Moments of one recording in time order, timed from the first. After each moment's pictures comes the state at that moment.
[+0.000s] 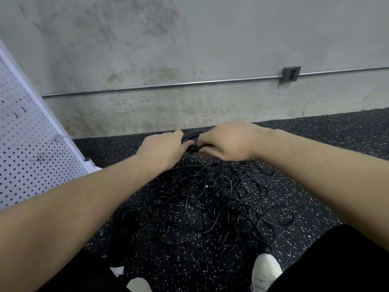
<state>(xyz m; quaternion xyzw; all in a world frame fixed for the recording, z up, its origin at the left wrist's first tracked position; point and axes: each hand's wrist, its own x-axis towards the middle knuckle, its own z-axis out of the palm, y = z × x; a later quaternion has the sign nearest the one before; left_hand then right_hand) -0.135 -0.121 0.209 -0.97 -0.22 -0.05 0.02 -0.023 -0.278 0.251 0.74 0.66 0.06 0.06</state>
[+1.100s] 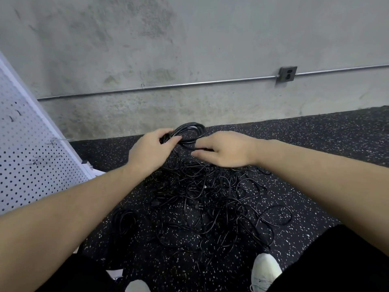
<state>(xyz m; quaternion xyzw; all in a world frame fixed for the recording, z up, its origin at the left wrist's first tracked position) -0.143 -0.095 0.189 -0.90 -0.28 -0.20 -0.27 -0.020 -0.284 0.232 0.77 0.63 -0.07 -0.10</state>
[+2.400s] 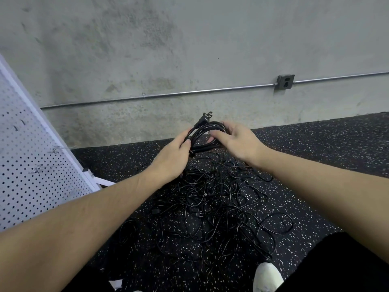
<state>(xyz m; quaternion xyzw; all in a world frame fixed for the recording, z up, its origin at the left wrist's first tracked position) -0.133 -0.143 0.210 -0.88 -0.22 -0.13 -0.40 -0.003 -0.291 0.226 0.76 0.39 -0.14 -0.50</state>
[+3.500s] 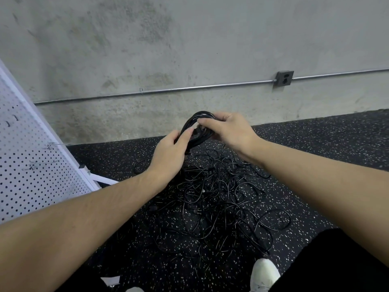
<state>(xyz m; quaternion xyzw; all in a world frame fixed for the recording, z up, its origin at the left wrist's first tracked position) -0.133 -0.158 0.207 -0.78 -0.25 -0.24 -0.53 -0.002 -0.268 0.226 0.67 0.32 -0.19 -0.64</state>
